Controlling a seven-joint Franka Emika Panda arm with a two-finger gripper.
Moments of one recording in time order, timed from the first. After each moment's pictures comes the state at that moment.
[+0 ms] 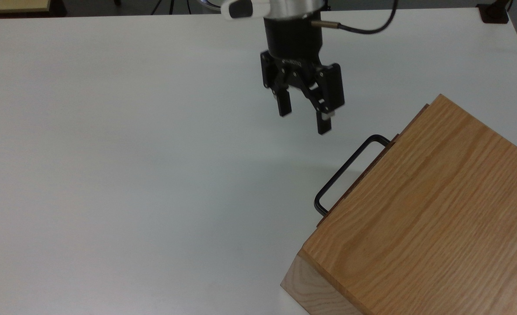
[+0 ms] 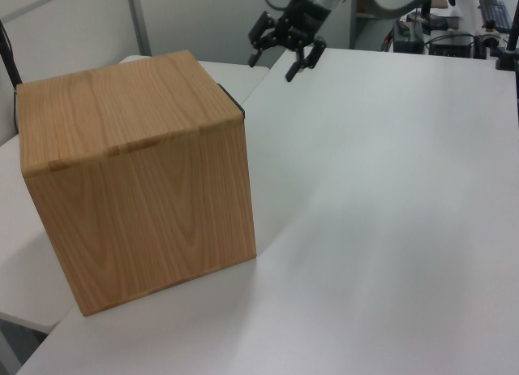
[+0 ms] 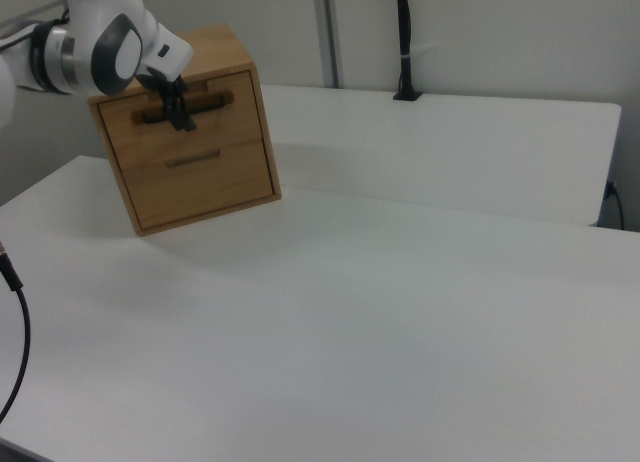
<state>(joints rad) 0.10 0.27 0.16 -1.52 0.02 2.39 1.09</state>
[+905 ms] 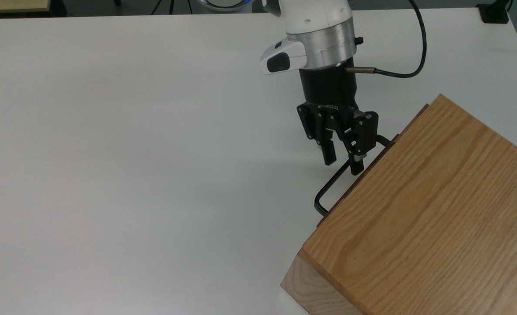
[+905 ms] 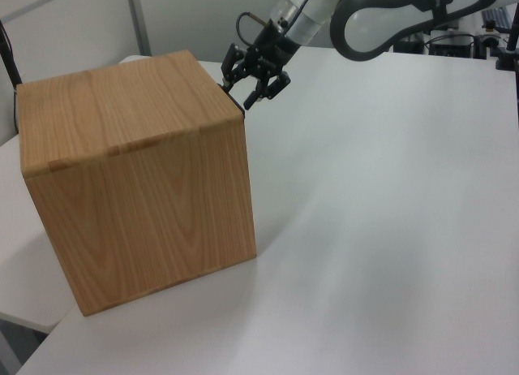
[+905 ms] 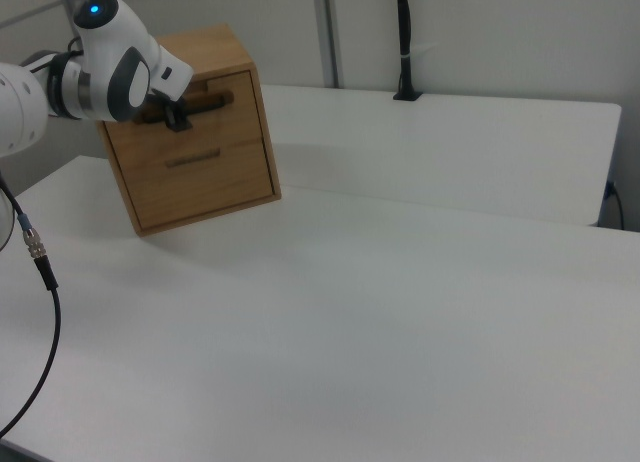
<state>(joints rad) 0.13 0.44 0.20 -1.43 0.02 2.57 1.10</state>
